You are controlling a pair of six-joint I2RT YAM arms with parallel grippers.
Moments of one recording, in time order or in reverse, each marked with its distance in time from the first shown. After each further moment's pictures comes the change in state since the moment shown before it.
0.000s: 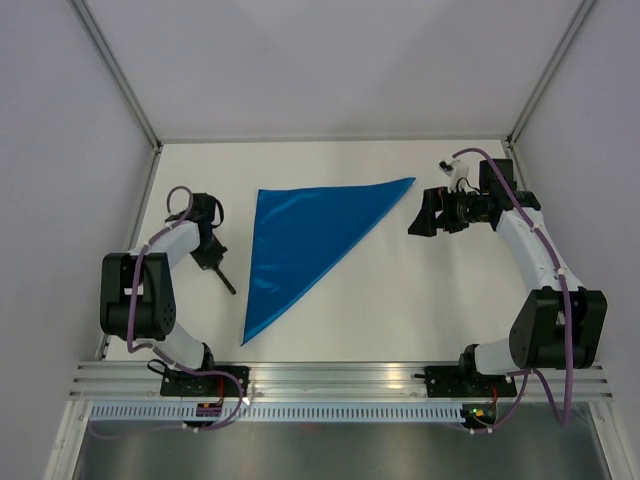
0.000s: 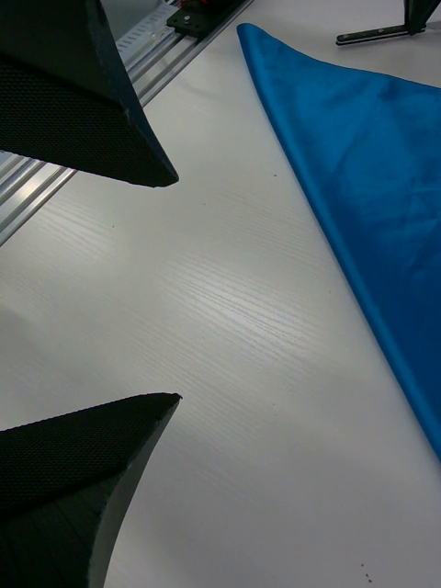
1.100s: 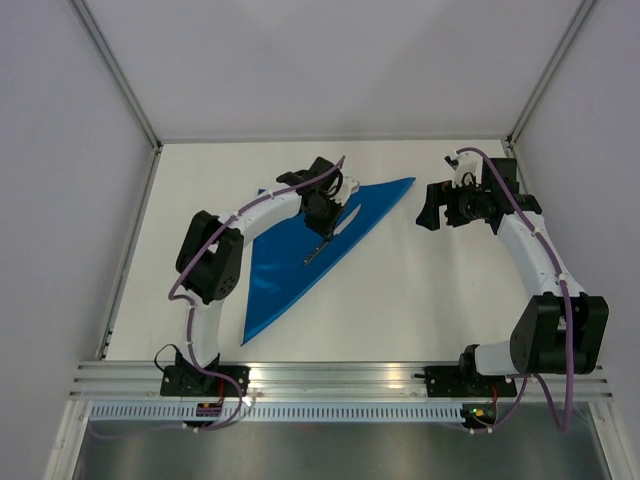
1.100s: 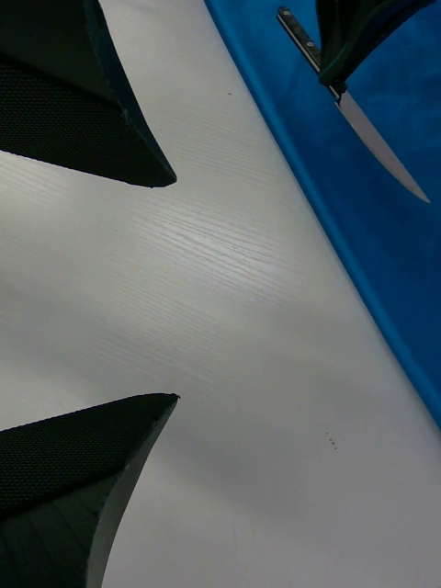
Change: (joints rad) left arm -0.601 0.449 0.759 -0.161 0.441 0.729; right arm 0.000 -0.029 -0.023 0.125 0.179 0.002
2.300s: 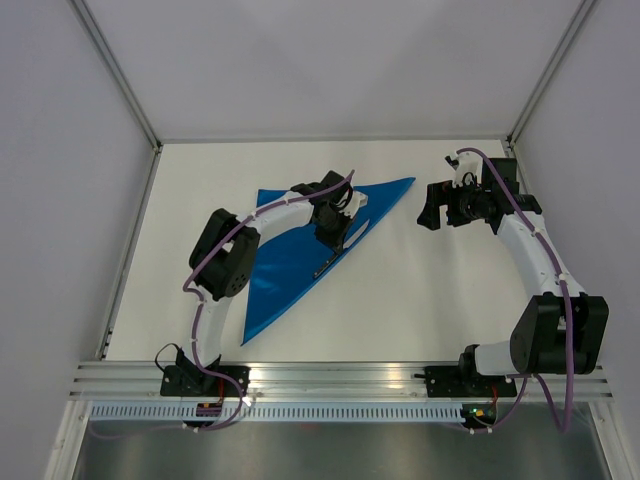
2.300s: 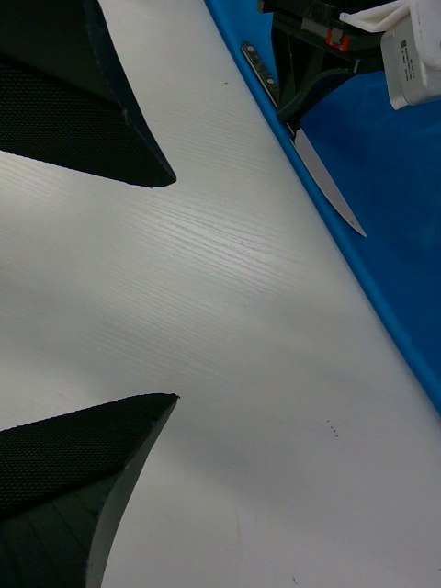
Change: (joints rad) left arm -0.058 0.091 -0.027 0.070 0.063 -0.067; right arm 0.000 0.000 0.000 0.005 0.028 -0.002
